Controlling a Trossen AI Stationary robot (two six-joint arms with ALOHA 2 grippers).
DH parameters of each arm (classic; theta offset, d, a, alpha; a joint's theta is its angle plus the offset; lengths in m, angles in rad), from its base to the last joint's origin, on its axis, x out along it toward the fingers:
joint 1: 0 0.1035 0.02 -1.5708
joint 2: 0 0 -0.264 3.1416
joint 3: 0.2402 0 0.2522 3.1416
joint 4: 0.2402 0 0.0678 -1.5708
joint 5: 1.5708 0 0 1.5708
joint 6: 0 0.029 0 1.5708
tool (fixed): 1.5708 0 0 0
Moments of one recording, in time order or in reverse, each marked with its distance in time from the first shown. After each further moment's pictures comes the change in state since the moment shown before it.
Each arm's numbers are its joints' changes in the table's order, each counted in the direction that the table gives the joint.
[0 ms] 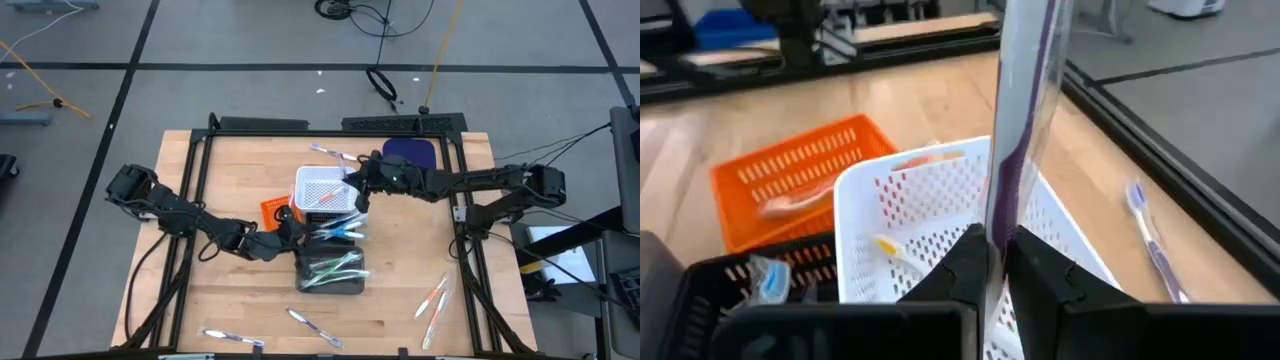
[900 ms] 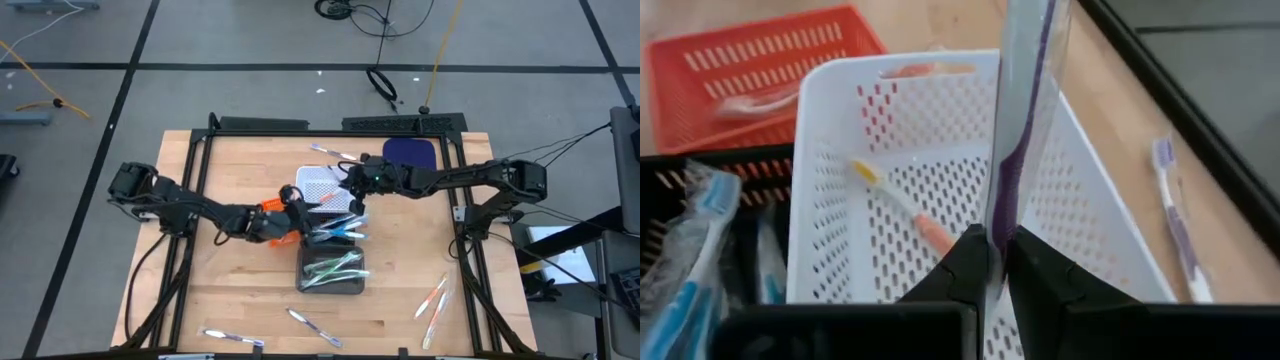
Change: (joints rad) left arm 0.151 0.000 0.000 0.035 0.001 0.203; right arm -0.023 0.155 0.092 0.115 -0.036 -0.133
